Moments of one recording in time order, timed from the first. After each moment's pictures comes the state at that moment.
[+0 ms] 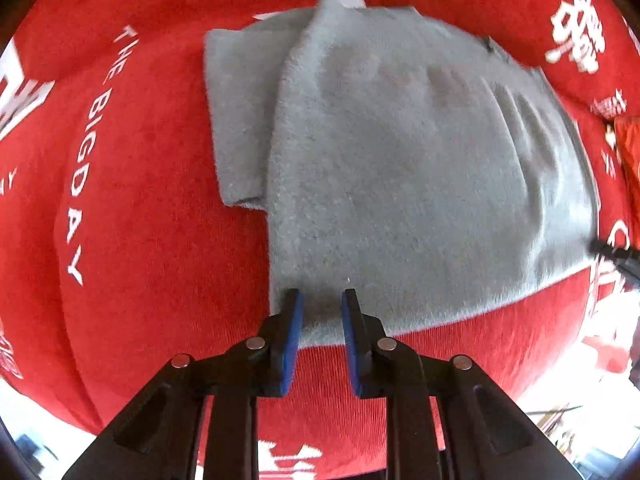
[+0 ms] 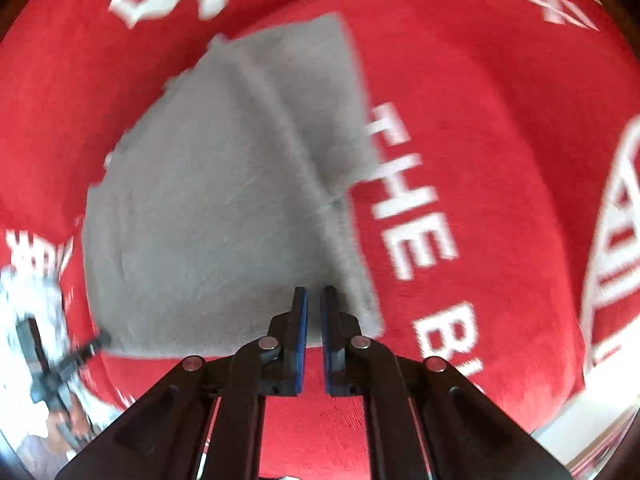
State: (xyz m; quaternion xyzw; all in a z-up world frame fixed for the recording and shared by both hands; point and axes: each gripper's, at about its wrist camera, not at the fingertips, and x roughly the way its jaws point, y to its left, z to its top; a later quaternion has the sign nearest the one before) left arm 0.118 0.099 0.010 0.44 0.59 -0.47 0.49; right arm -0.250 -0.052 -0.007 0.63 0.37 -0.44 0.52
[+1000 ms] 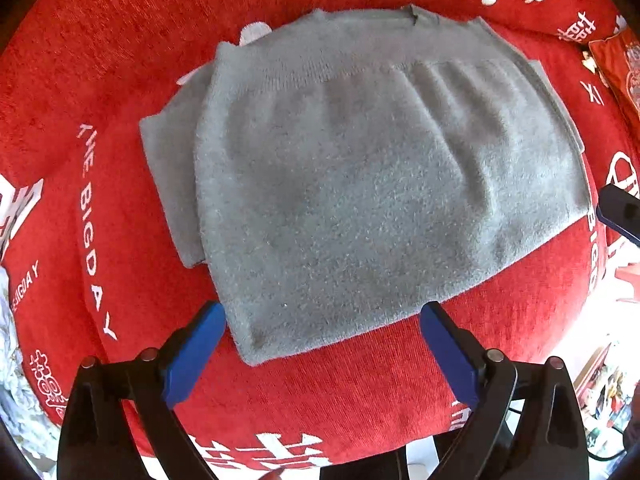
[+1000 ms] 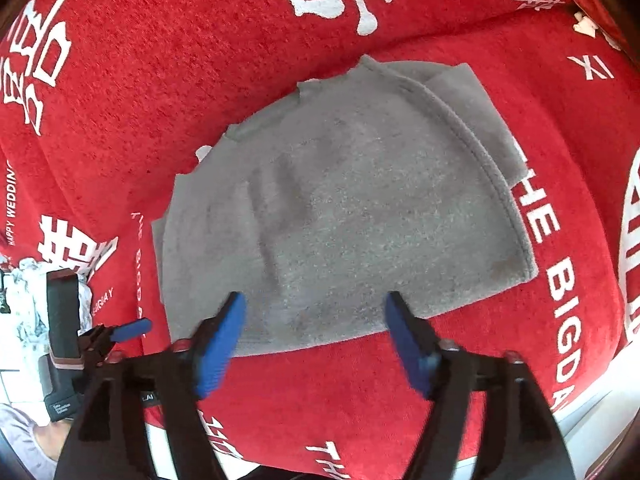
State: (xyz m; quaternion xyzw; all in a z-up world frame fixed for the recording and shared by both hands) left arm 0.008 0.039 0.065 0.53 0.52 -0.50 0.45; right arm -0.123 -0.036 0.068 0.60 0.34 -0.43 0.58
